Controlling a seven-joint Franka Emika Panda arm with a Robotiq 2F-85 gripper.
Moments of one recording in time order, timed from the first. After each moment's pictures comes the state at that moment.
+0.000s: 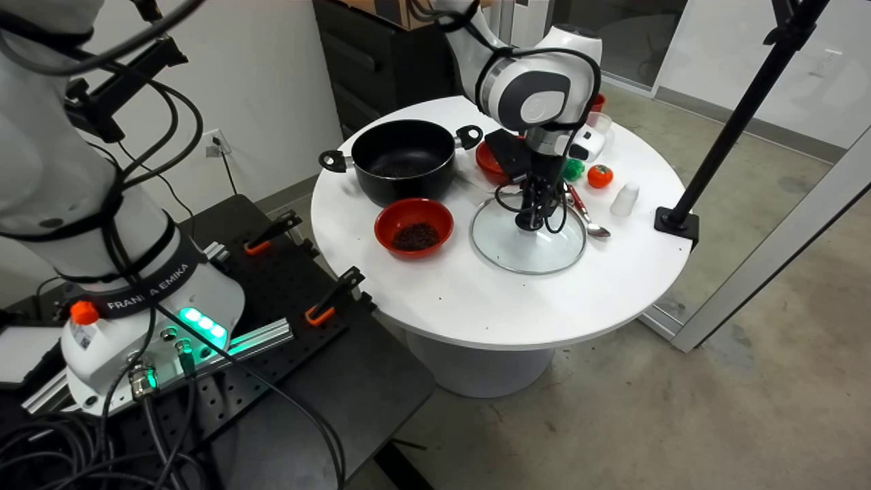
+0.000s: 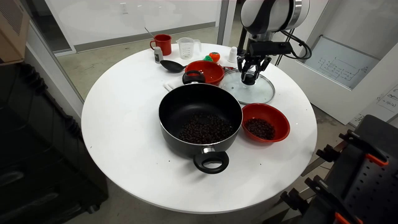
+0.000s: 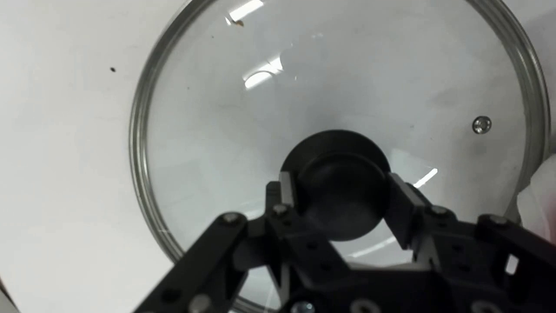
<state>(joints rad) -0.22 0.81 -0.13 -1.82 0.09 2.57 0.20</state>
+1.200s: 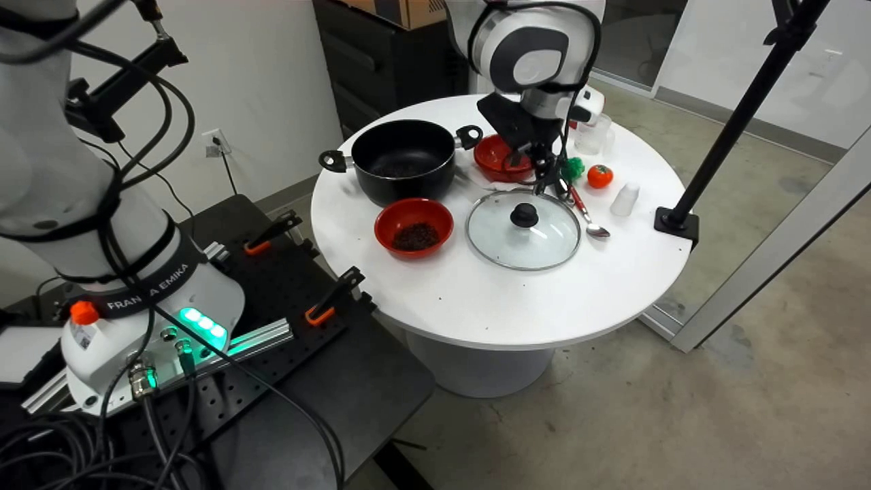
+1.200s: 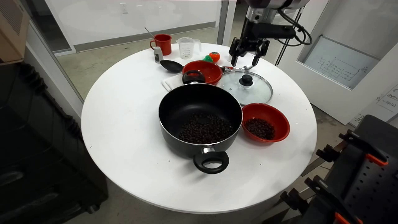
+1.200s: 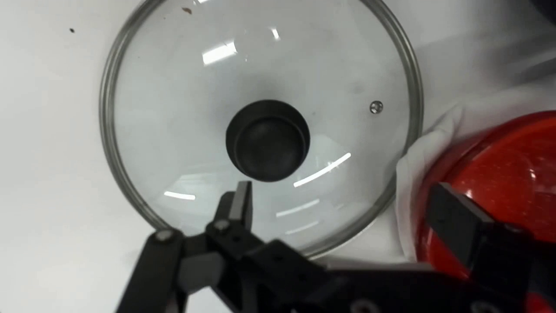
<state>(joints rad) -0.27 0.66 -0.02 -1.89 0.14 2.55 0.02</state>
